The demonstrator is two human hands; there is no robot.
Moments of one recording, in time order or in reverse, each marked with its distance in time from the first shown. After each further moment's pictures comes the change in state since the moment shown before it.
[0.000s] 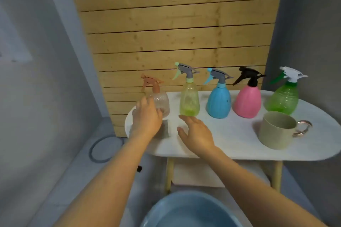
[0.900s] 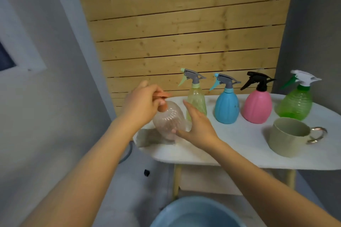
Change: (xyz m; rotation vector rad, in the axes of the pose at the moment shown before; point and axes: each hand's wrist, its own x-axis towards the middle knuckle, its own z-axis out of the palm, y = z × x) left_hand 0.004 0.012 -0.094 -0.167 0.073 0.207; right_hand 0.023 -0.010 -0.021 0.276 0.022 -0.123
